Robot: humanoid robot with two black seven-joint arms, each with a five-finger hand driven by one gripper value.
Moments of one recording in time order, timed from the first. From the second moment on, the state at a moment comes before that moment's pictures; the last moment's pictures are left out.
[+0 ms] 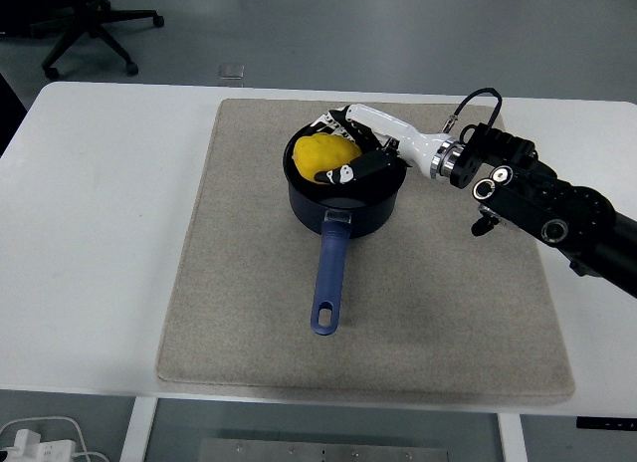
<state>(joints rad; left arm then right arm) -0.04 0.00 0.01 -0.24 0.05 0.02 -0.01 1.07 -0.12 0.27 0.74 -0.92 0.14 0.35</state>
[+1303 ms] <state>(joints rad) -0.04 0.00 0.01 -0.24 0.05 0.02 -0.01 1.09 -0.14 0.29 0.73 -0.90 0.15 0.35</state>
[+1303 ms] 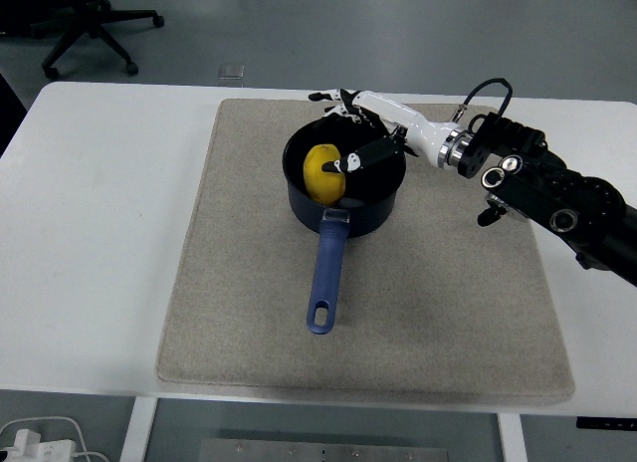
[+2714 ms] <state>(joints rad) -0.04 0.00 0.01 -0.24 0.05 0.02 -0.01 1.13 -0.24 0.29 0.41 0.09 0.18 -0.03</state>
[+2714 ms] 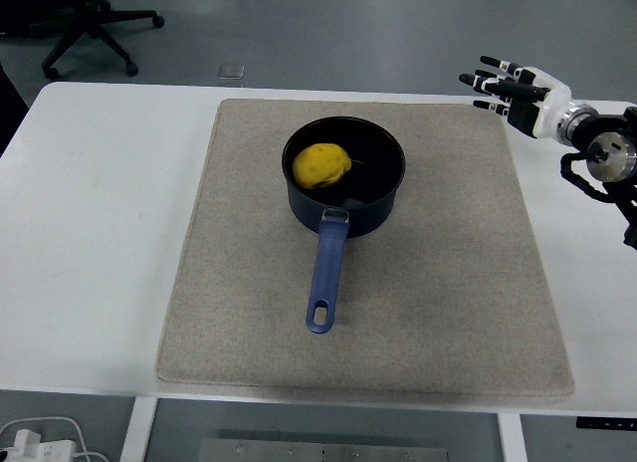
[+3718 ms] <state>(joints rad) -0.04 0.00 0.01 -0.24 0.05 0.02 -0.01 1.13 -0.27 0.29 0.38 0.36 0.04 -0.09</state>
